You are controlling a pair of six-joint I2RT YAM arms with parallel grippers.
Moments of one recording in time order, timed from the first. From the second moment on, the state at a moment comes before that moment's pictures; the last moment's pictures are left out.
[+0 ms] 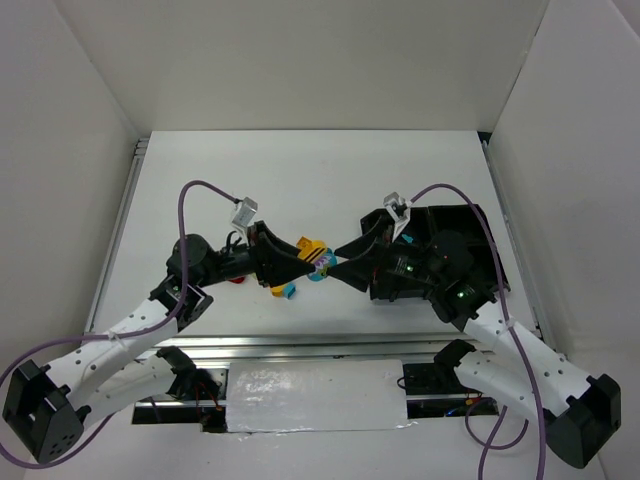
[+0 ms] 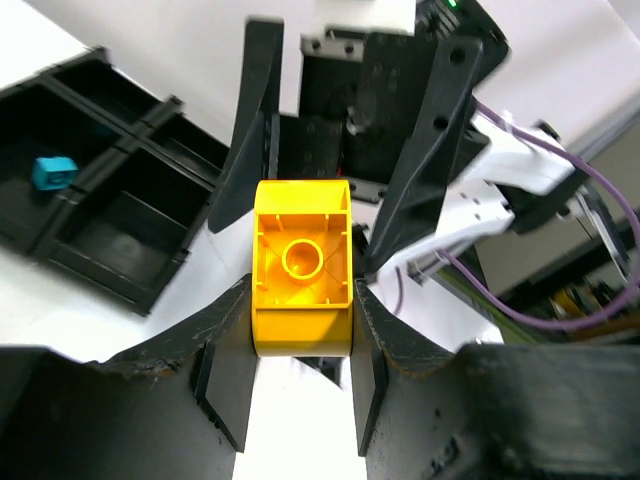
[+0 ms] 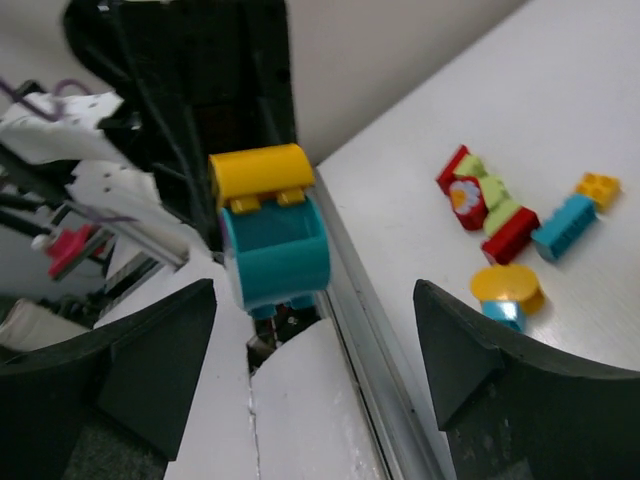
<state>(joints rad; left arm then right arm) -0.64 0.90 0.60 0.48 0.62 -0.75 0.60 0.78 0.61 0.23 -0.60 0.62</state>
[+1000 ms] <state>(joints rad) -0.63 0.86 0.70 0.18 0.69 -0.60 0.56 0.98 0.73 0.28 -0.98 0.44</state>
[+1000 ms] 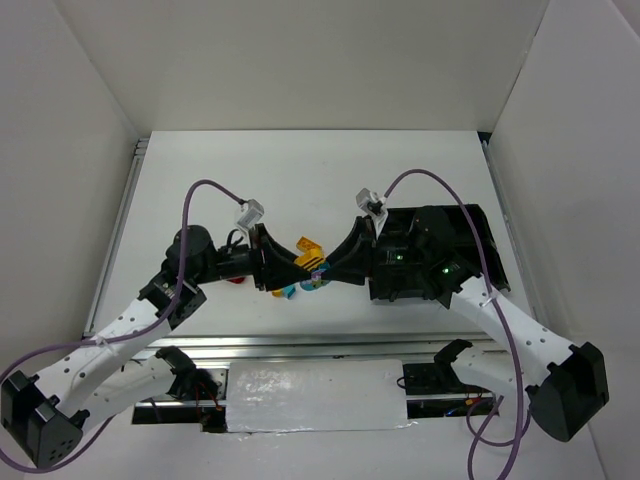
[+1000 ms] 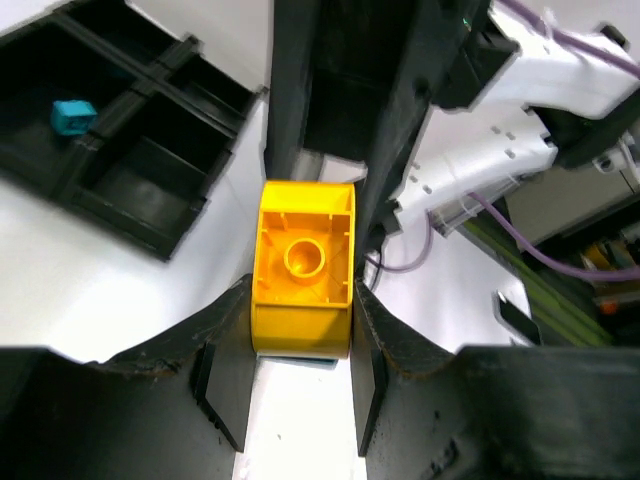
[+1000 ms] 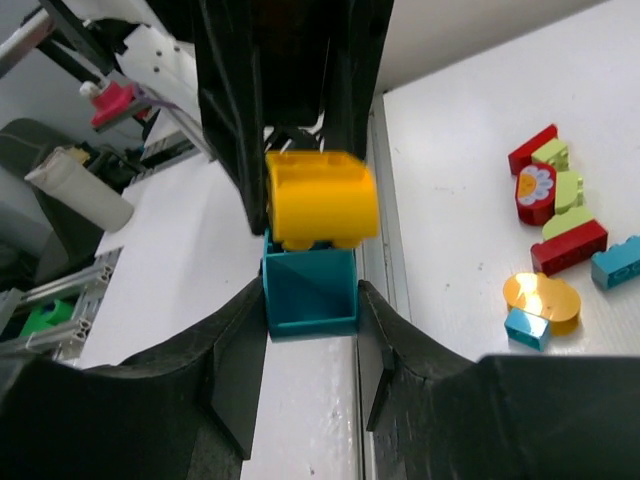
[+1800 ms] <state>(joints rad) -0.50 0.85 0.82 -0.01 0.39 -0.60 0.27 1.26 0.97 -0.23 -0.01 0.54</state>
